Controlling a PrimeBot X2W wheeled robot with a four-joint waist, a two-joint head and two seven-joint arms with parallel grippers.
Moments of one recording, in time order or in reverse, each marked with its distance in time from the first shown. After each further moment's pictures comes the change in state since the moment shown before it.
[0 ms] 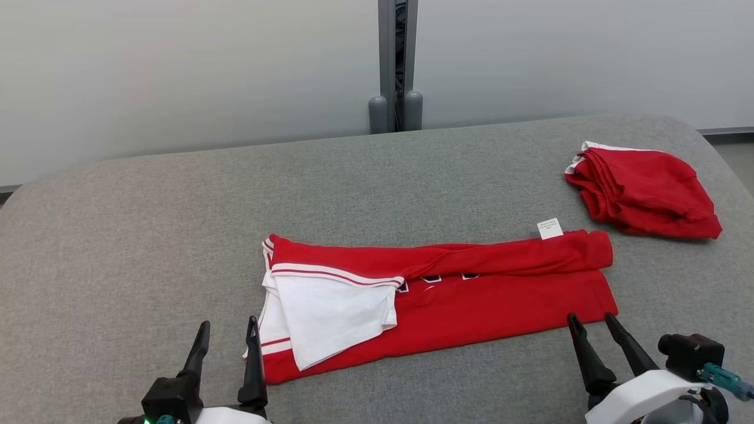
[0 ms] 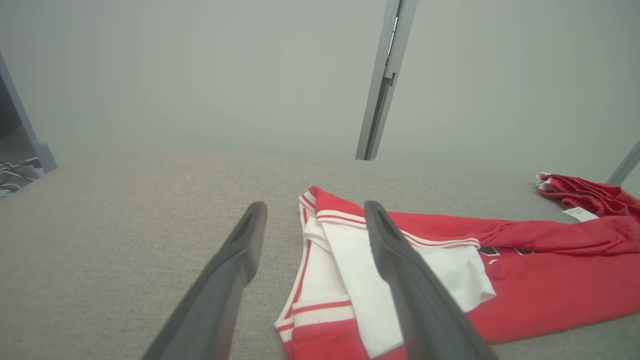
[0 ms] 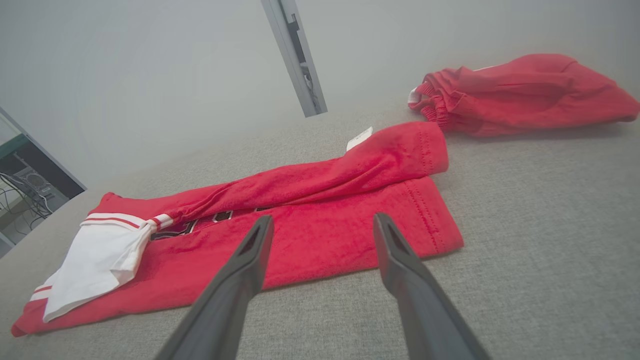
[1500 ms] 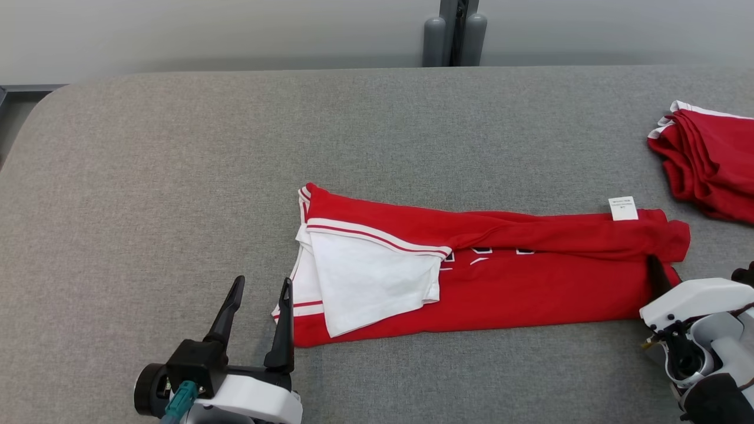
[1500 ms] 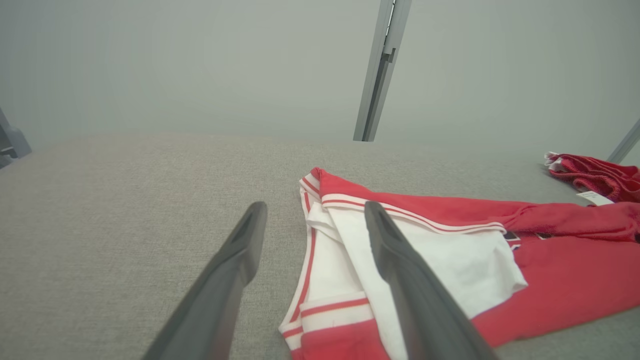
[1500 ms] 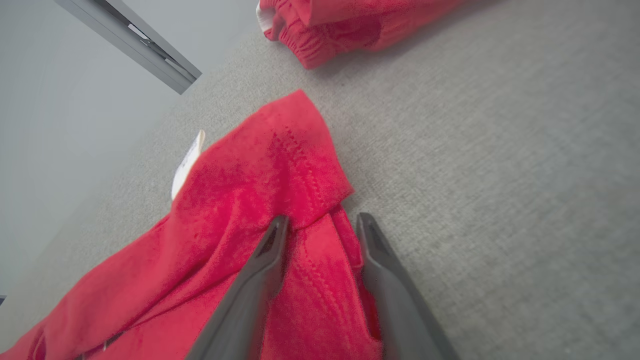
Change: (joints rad) left arm -0.095 -0.062 0.020 0.019 0.107 -0.147 0.000; right arm -0.440 0.010 -0.048 0.609 0.437 0.000 0.086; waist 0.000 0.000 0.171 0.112
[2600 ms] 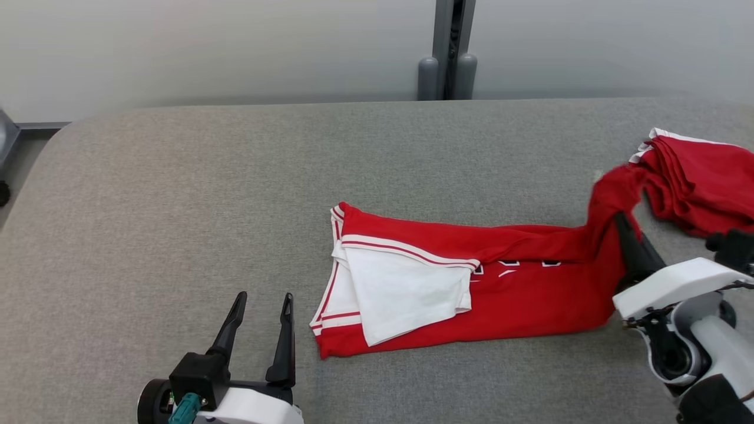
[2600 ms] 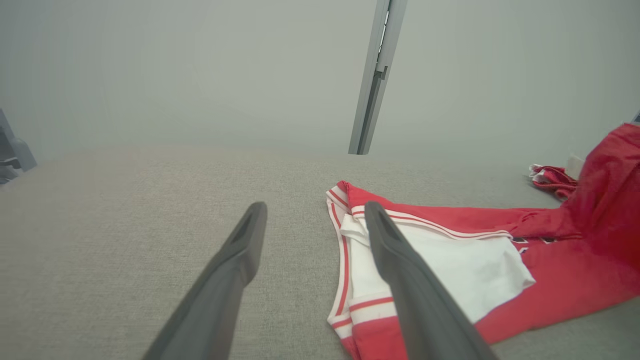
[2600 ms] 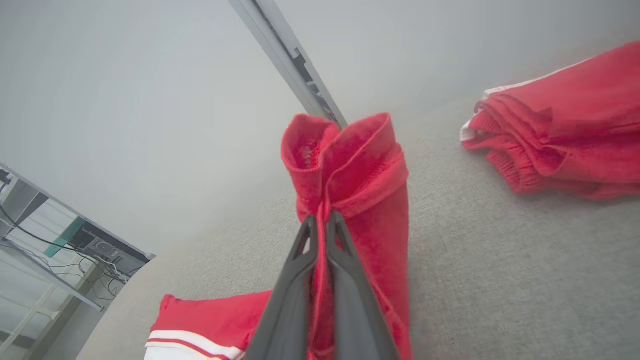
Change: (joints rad) left arm 0.030 -0.016 0.012 0.019 0.007 -0.013 -0.001; right arm 0.095 -0.128 0.202 -0.457 0.067 0.000 -0.083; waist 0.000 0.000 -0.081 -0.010
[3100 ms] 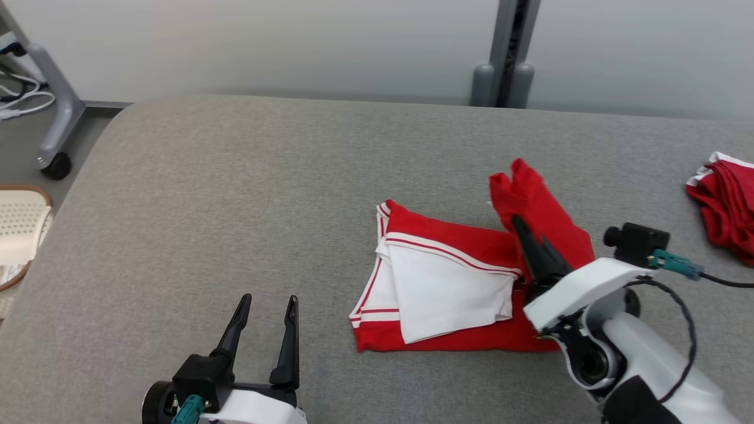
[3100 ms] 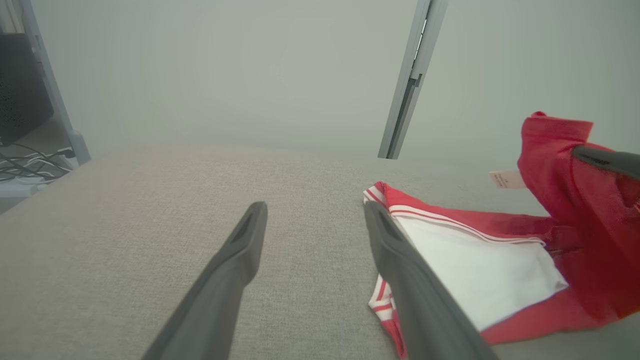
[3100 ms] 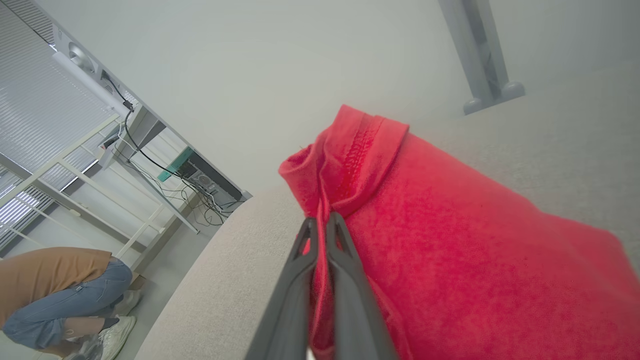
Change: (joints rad) left arm 0.005 -0.002 -0.012 -0.004 -0.007 0.002 0.000; right arm -0.041 0.127 0.142 -0.071 -0.038 0.000 0.017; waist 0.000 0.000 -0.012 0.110
